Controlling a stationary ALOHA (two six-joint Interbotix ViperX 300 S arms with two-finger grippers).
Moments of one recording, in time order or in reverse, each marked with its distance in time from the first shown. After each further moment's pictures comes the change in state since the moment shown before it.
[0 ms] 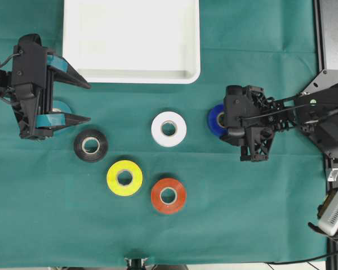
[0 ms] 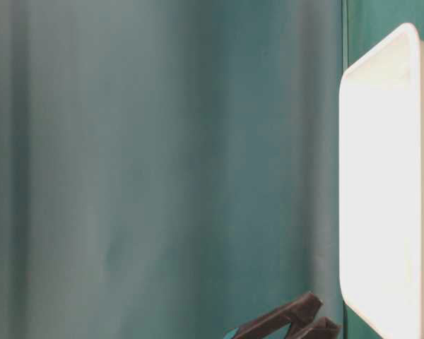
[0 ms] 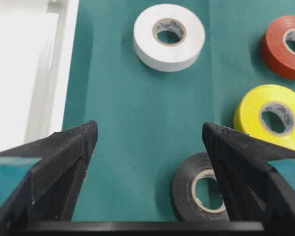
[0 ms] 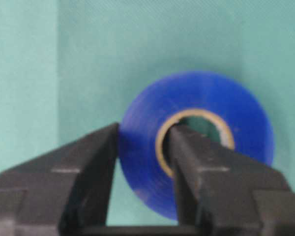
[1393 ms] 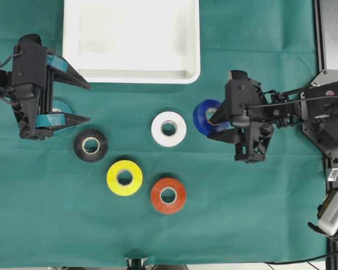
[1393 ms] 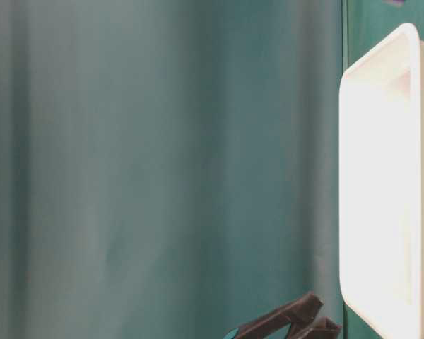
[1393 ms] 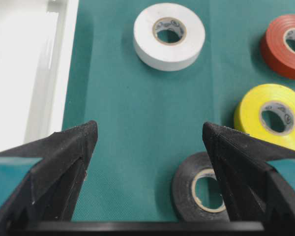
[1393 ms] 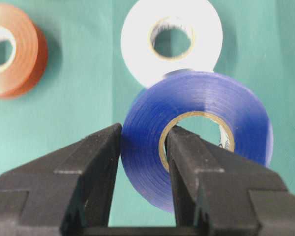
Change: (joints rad) left arm 0.000 -0.002 0.000 0.000 0.002 0.000; right arm -0.017 -0.166 -0.152 0.000 0.153 0.060
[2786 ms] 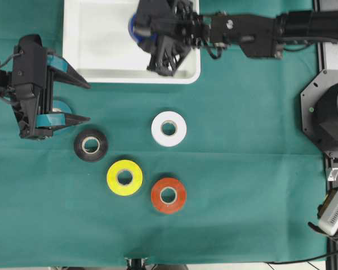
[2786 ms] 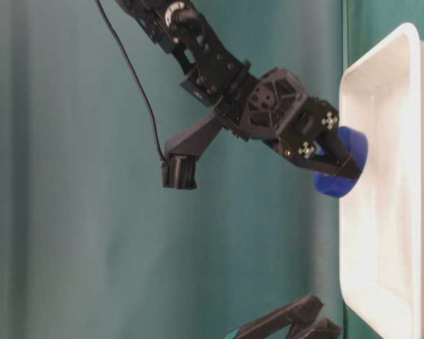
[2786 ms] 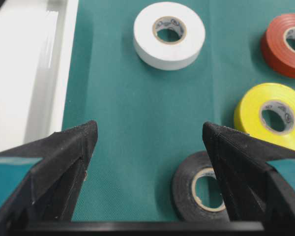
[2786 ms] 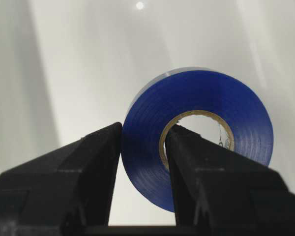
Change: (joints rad) left arm 0.000 0.002 0.000 0.000 0.005 0.000; right arm -0.430 0.508 -0.505 -0.325 -0.012 -0.005
